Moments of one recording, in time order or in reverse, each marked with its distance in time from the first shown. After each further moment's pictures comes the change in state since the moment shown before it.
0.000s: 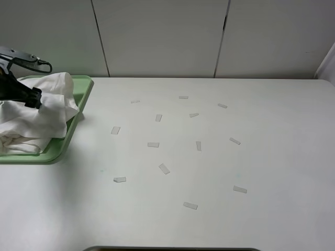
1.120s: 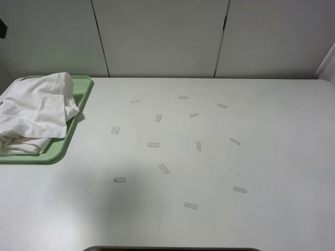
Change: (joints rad) left arm -0.321 -0.762 0.009 -0.138 0.486 0.001; right arm 0.000 0.000 0.000 0.004 0.000 0.000
